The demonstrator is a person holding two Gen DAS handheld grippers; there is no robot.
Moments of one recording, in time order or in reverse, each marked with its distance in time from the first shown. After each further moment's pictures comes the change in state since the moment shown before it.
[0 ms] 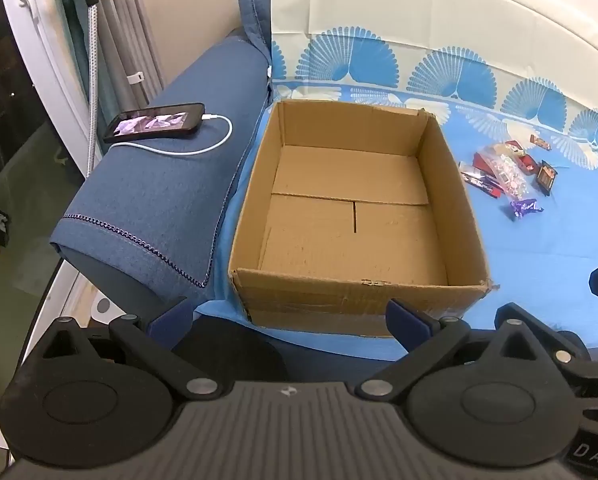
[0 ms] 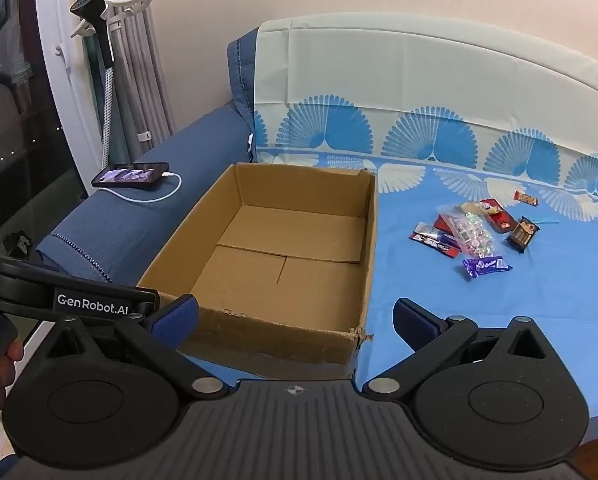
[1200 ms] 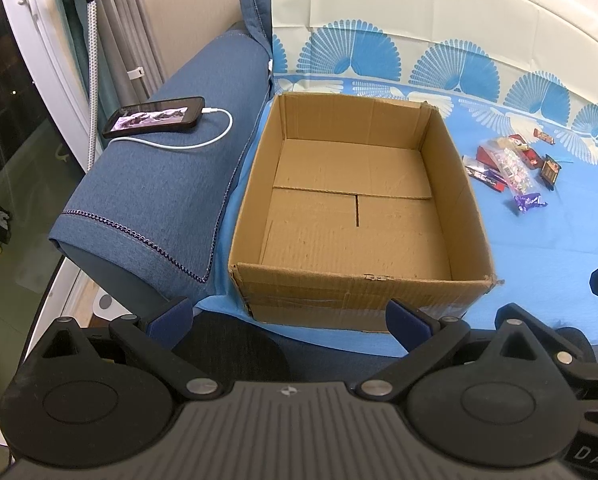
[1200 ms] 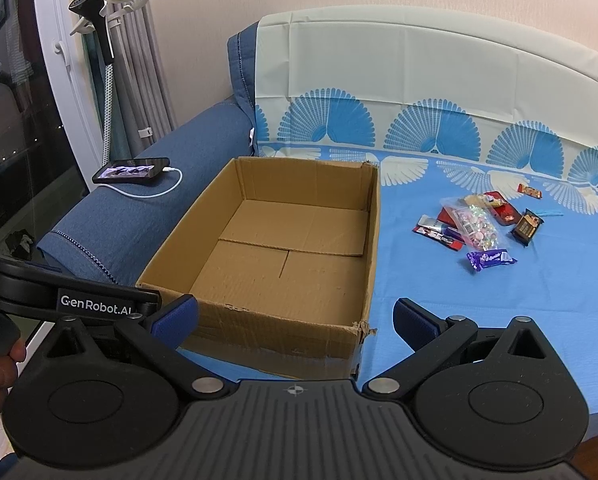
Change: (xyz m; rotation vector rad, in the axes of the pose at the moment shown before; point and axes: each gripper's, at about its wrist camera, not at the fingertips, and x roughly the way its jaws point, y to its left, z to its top) left arm 0.008 0.009 -0.010 0.000 0.003 -0.001; right arm 0.006 -0.001 -0.004 0.006 0.012 0.009
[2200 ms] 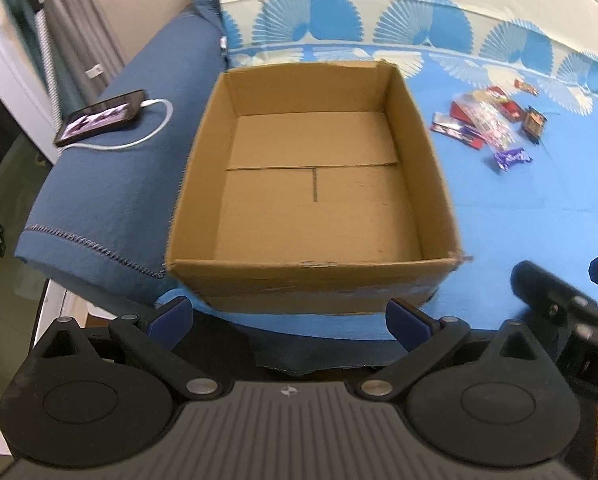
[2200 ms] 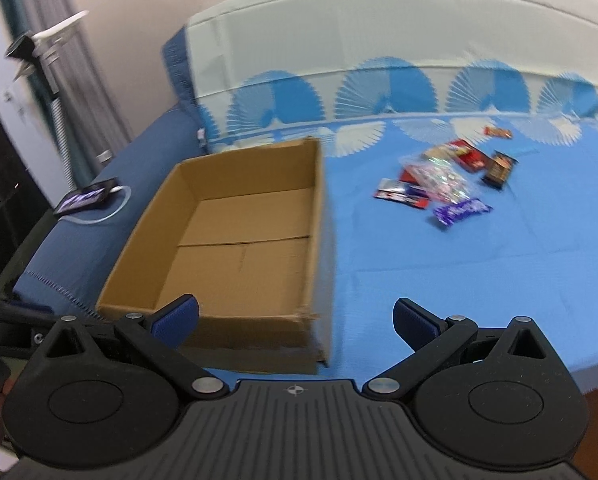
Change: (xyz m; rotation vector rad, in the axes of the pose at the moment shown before) left arm 0.022 -0.071 0.019 0.119 0.010 0.010; right arm 0.017 -0.074 -0.009 0.222 0.044 -0.018
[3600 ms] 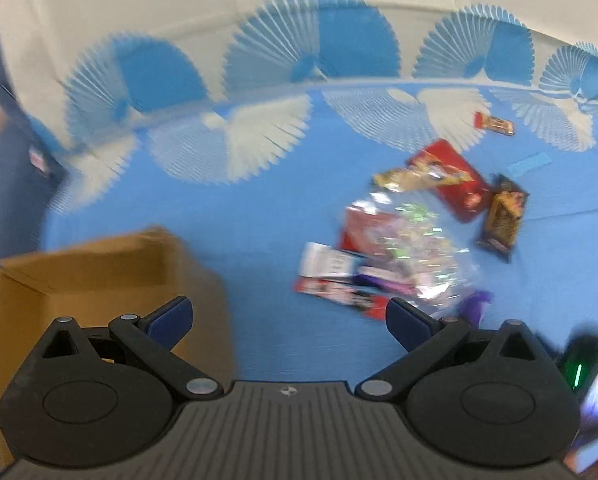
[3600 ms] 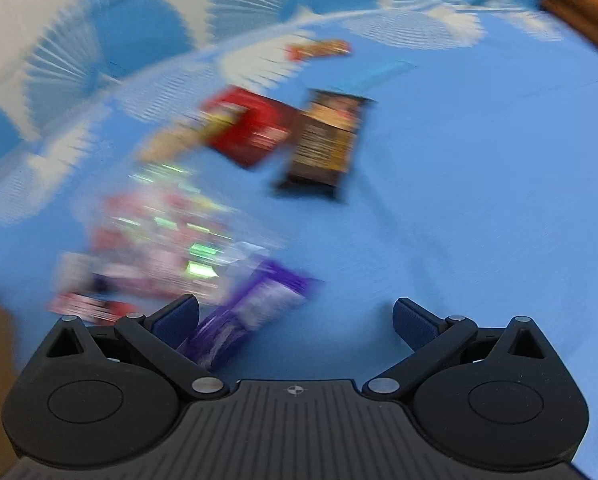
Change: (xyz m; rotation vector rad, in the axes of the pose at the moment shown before) left arm 0.208 -0.246 0.248 0.122 0.157 -0.140; right arm 0.295 -0.280 0.089 0.301 0.136 -0.447
